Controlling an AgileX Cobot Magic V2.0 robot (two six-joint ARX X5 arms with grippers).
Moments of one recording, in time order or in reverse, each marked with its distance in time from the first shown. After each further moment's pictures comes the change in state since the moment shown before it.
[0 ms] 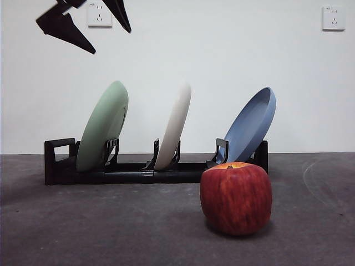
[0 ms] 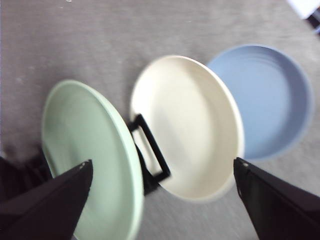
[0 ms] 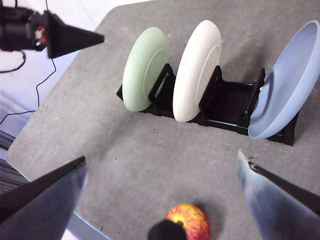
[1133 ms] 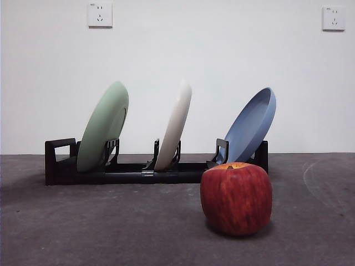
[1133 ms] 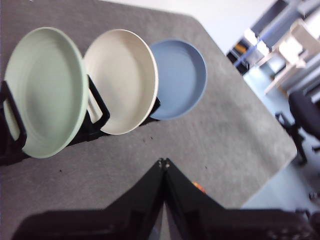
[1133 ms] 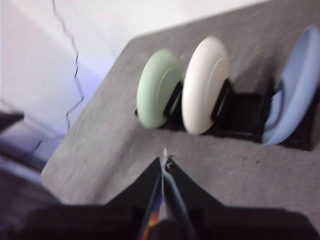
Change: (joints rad) left arm 0.225 -0.655 -0.426 -0.110 0.390 -0.008; right arm -0.181 -0.072 -0.113 0.102 -0.232 0.043
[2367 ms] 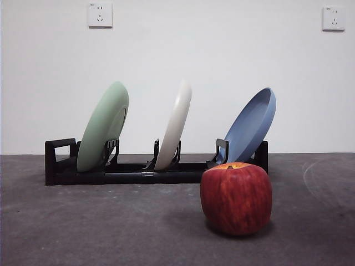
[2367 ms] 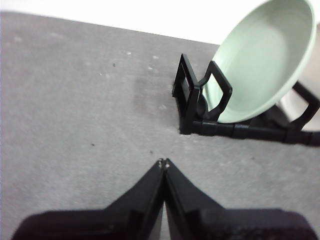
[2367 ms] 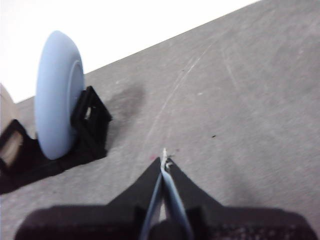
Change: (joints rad) left arm 0.049 -0.899 -1.199 0.663 -0.632 -0.066; right arm -0.087 -0.911 -1.132 0.561 0.693 0.141
